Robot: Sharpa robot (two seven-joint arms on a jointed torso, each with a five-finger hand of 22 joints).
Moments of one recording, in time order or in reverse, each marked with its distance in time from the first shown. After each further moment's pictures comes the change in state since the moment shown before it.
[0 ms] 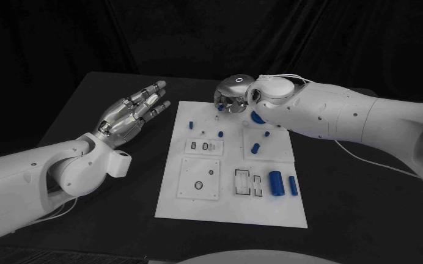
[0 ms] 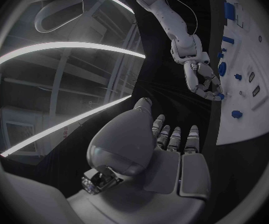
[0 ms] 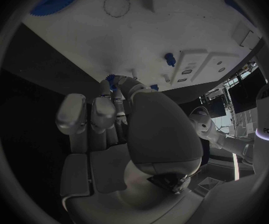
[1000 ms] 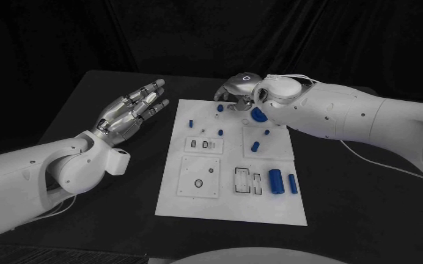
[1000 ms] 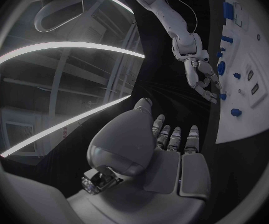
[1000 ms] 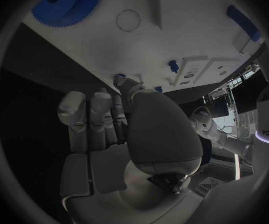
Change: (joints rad) left arm 0.000 -0.001 0.000 -0.012 0.000 0.009 -0.008; left_hand 0.004 0.004 0.000 0.000 0.000 0.000 0.000 0.000 0.000 0.003 0.004 0.000 0.000 0.000 0.000 0.000 0.000 0.000 0.000 0.000 0.000 0.000; right arm -0.008 -0.046 -0.001 0.019 0.001 -0.045 -0.011; right_hand 0.000 0.000 0.033 -0.002 -0.101 -0.258 -0.106 -0.159 -0.068 -0.191 0.034 -0.151 -0.039 -0.085 0.036 -0.068 -0.101 0.000 -0.072 0.036 -0.040 -0.033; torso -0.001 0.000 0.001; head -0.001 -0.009
